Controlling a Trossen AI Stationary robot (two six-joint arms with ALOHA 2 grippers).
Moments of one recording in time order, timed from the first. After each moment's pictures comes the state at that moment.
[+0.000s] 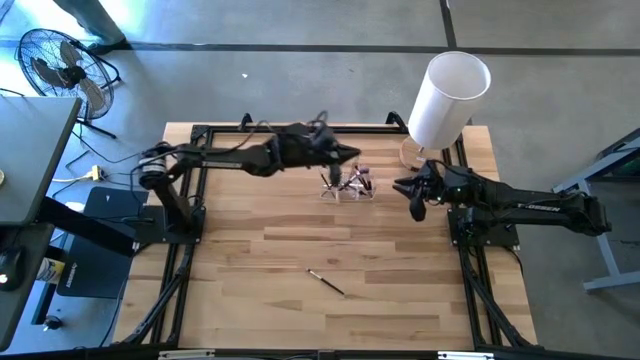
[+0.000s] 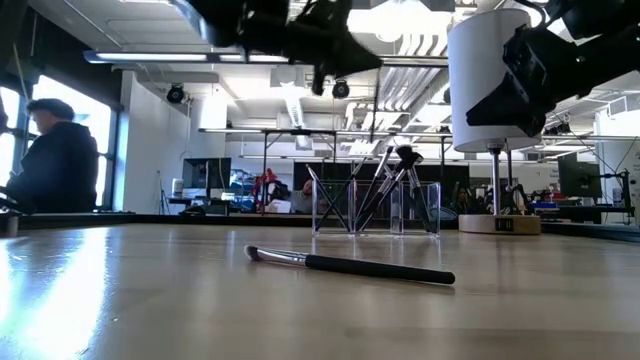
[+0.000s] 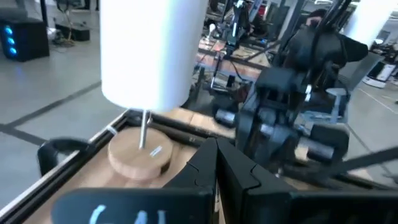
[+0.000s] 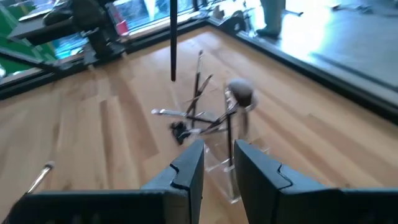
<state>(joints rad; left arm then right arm) 0.27 1.70 1.22 0.42 0.09 -0.21 -0.23 0.53 0.30 -0.11 0.11 0.27</state>
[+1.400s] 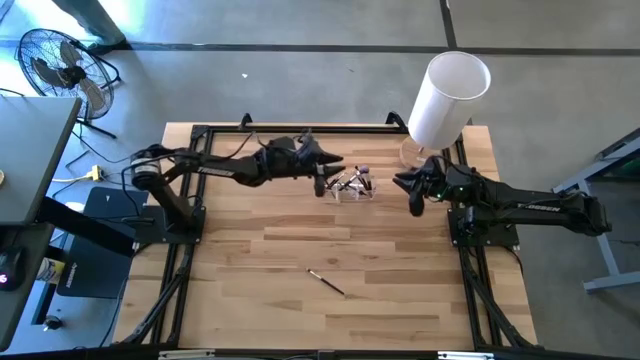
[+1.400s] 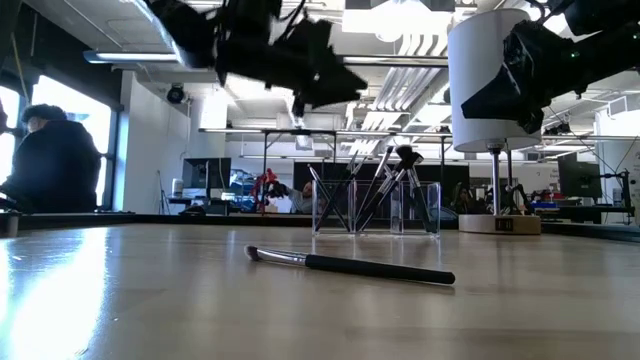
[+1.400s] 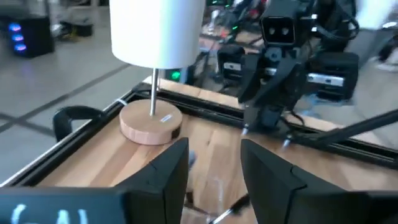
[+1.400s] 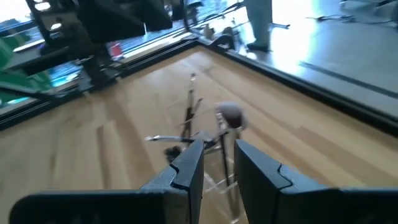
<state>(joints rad) 0.26 1.66 0.96 0.60 0.08 -0.16 -0.23 0.53 0.30 -0.04 0.17 0.31</state>
